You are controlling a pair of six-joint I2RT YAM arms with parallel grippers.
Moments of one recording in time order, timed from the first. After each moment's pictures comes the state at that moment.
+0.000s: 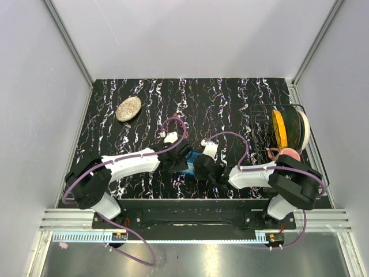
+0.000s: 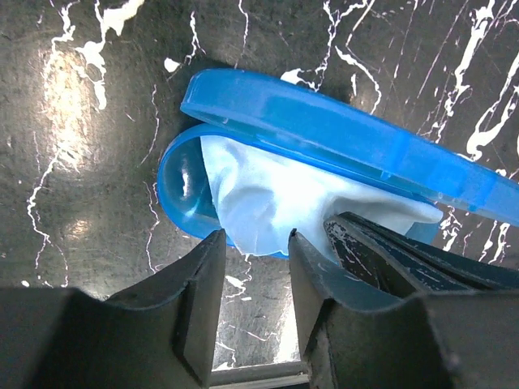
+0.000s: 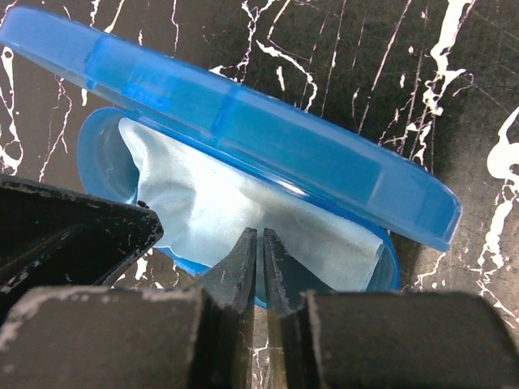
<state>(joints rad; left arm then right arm) -0.91 1.54 0.90 -0.48 -0.26 -1.07 1.05 1.57 0.62 0.17 0.39 0.85</state>
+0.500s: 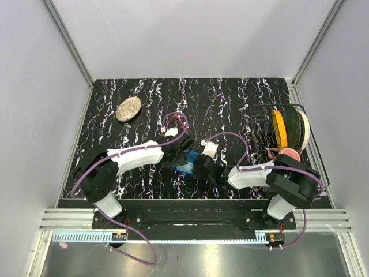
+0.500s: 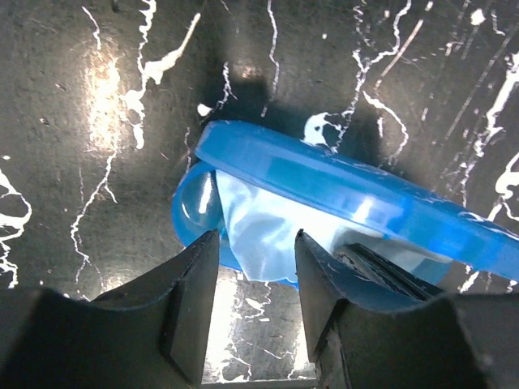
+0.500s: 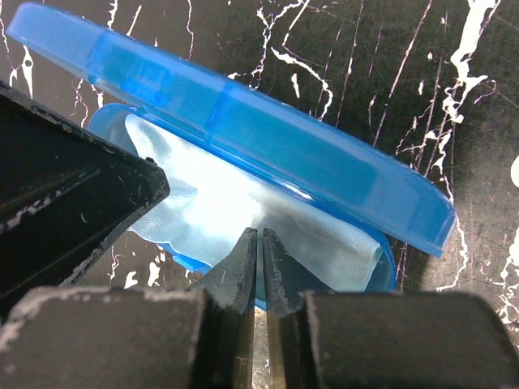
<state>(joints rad) -0.86 1.63 1.02 -0.58 -0.27 -1.02 1.05 1.59 0.61 0.22 0.38 0.86</state>
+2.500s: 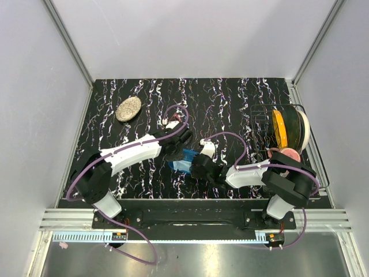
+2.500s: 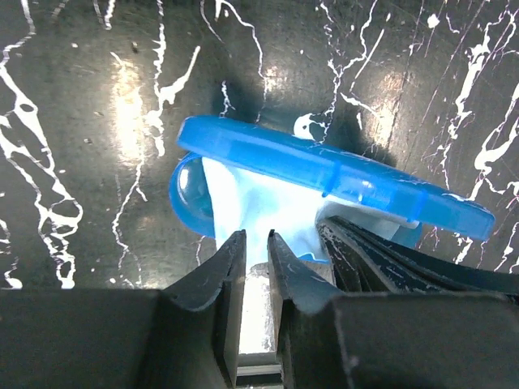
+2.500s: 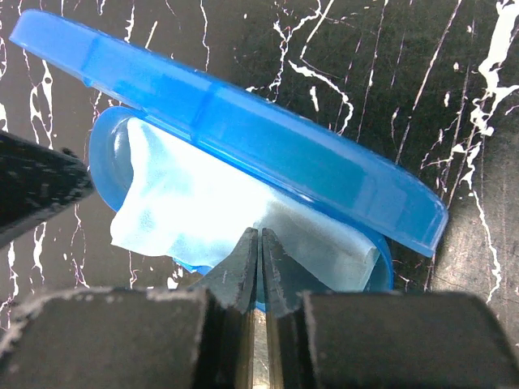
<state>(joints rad) -0.82 1.62 1.13 -0.71 -0.24 -0.88 1.05 1.63 0.63 0.27 0.38 0.89</state>
